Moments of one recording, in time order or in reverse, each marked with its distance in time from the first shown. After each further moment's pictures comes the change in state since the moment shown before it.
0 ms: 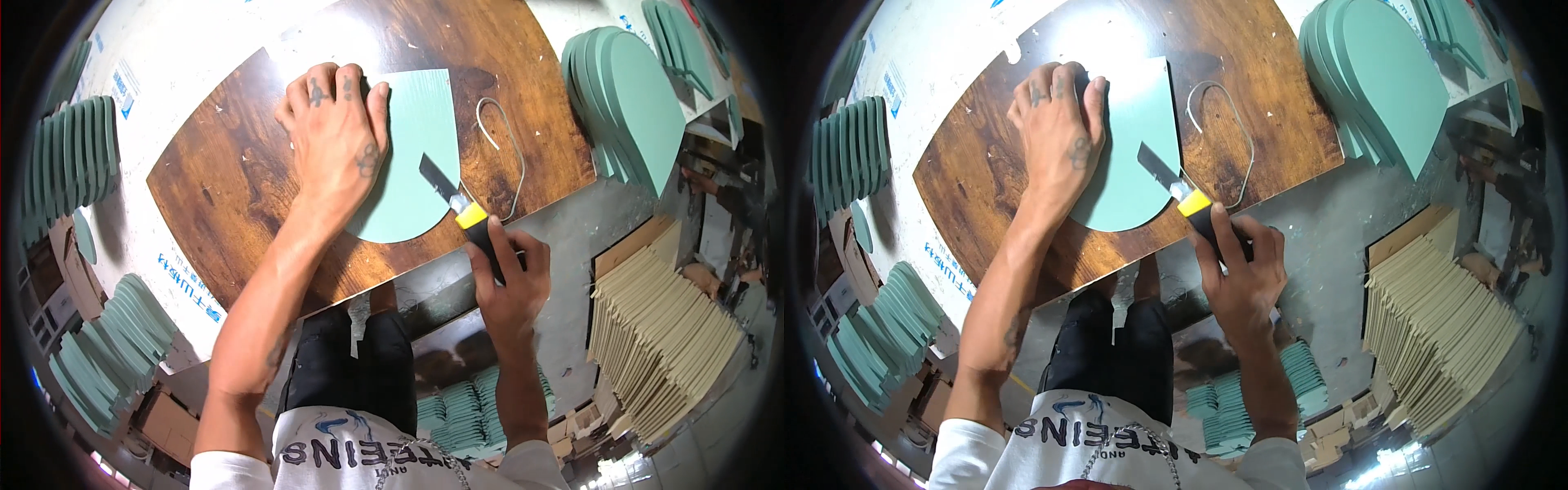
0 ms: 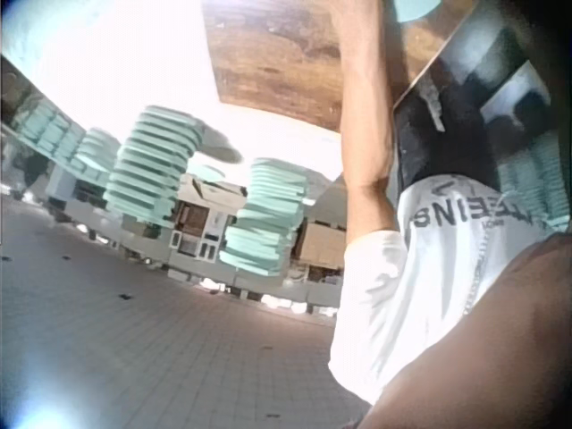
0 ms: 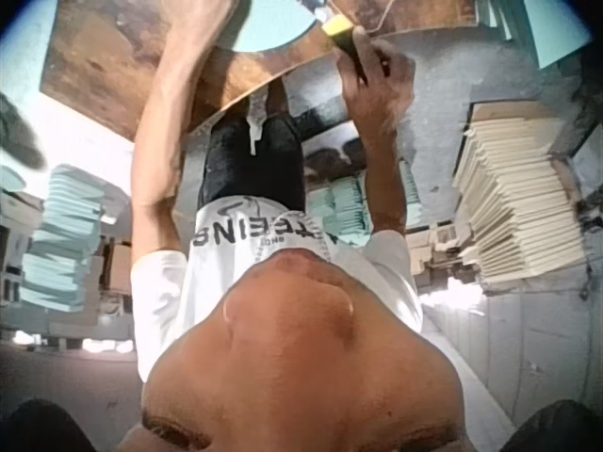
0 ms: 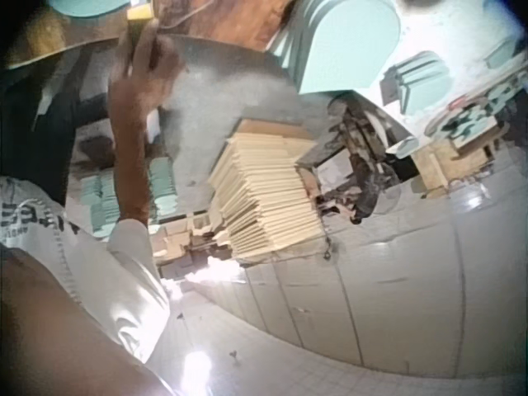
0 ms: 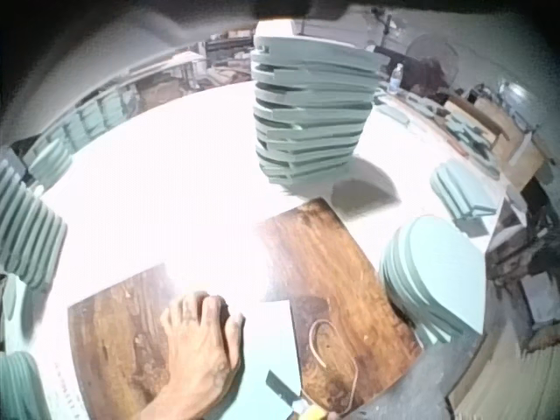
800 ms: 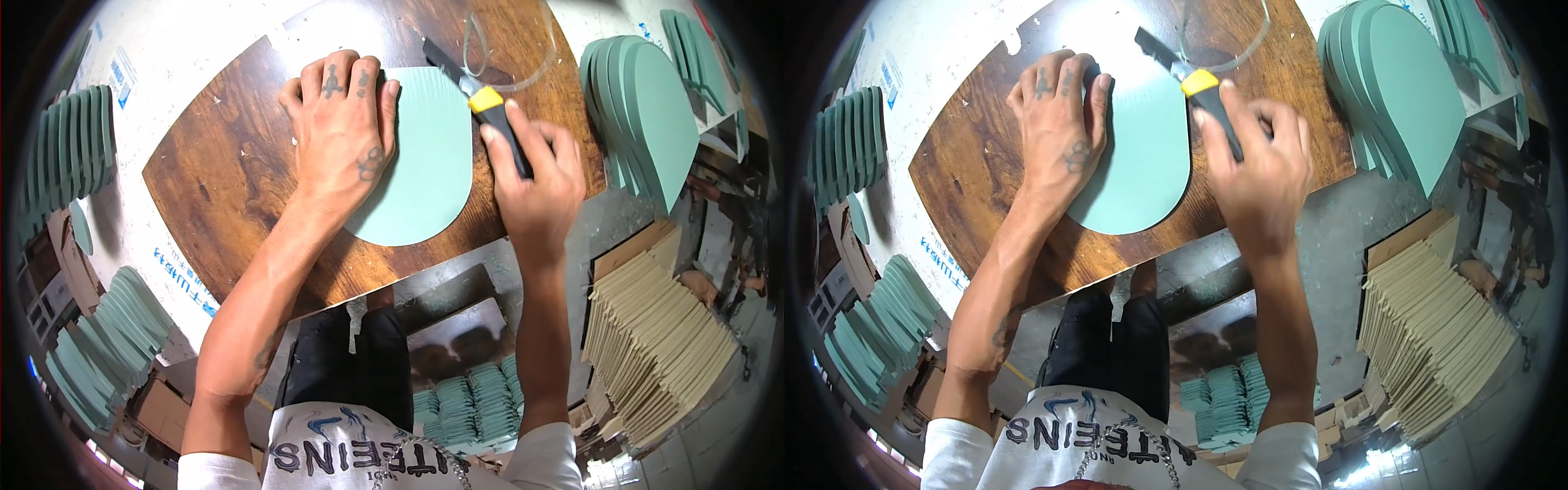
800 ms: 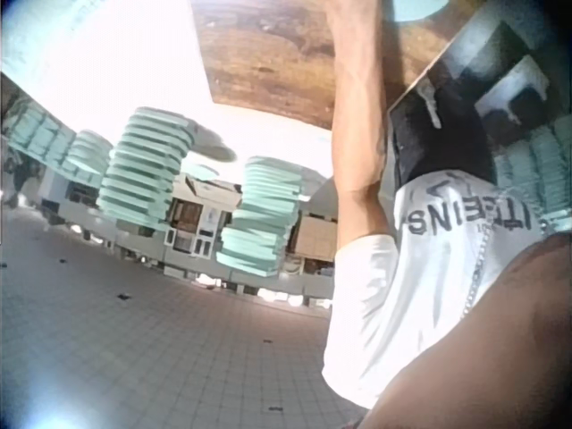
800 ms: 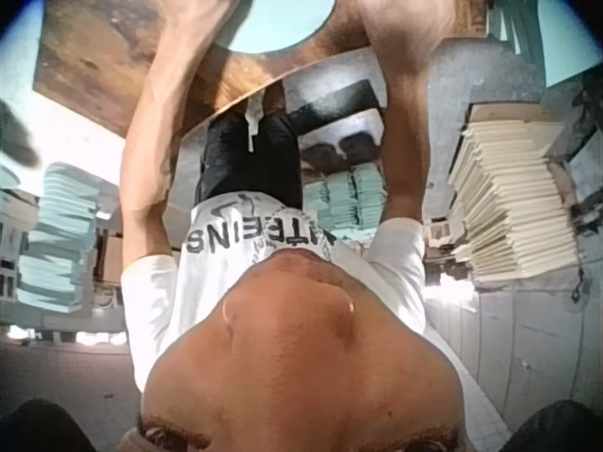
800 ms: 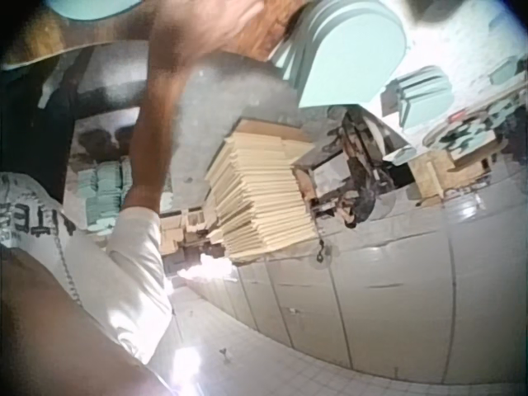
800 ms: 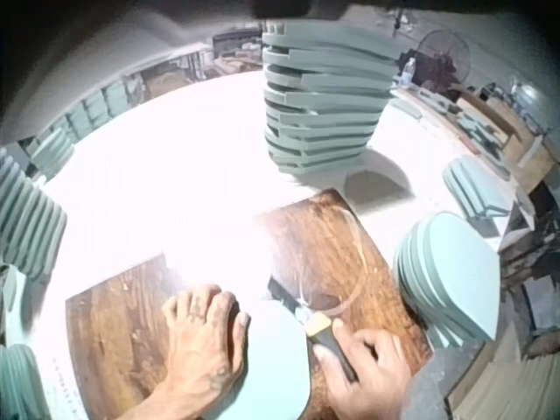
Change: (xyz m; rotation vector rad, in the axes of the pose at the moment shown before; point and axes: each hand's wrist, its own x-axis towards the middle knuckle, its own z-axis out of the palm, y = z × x) left_hand 0.001 -0.009 0.001 -0.088 0.031 0.109; right_hand 0.116 0.017 0.037 0.004 0.105 -0.079
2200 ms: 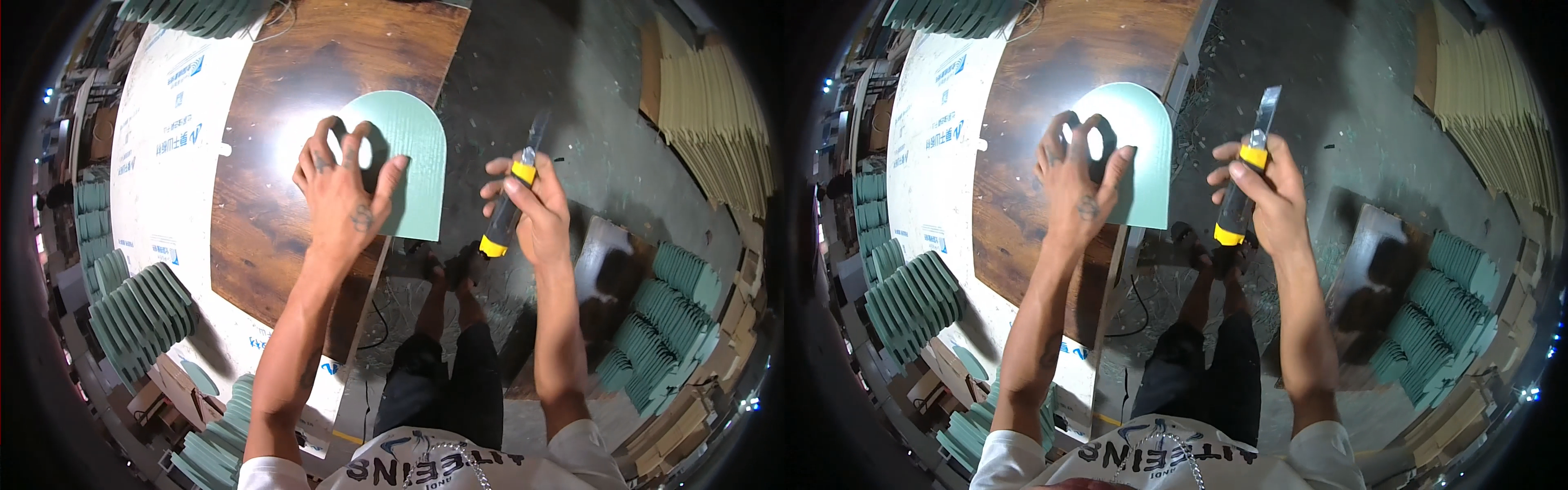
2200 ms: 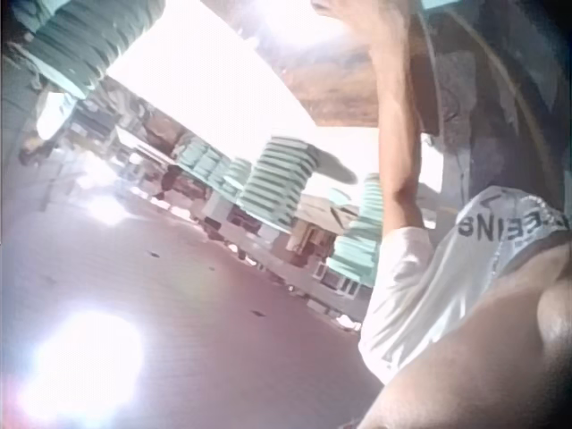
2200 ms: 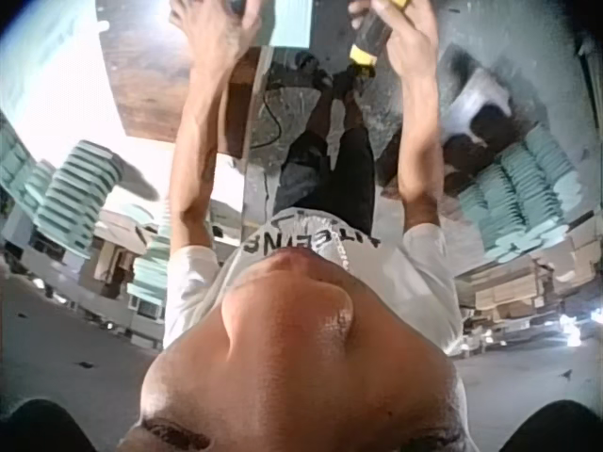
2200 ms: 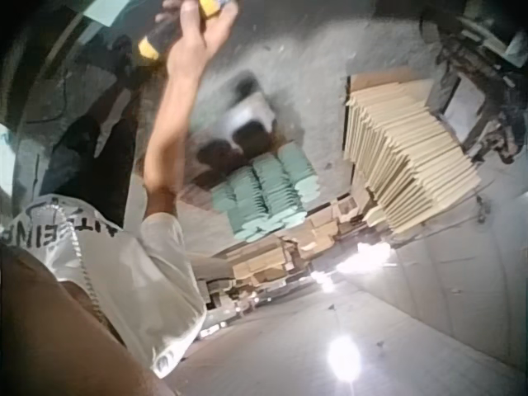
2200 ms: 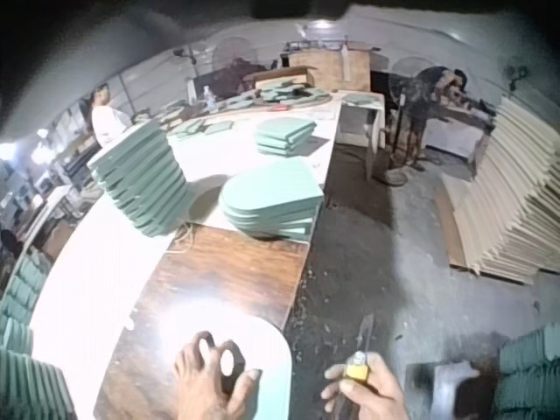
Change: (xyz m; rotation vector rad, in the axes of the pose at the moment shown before) left_hand -0.070 0.040 -0.044 -0.111 -0.384 0.483; right_hand -0.225 -0.069 -0.036 1.471 0.575 0.855
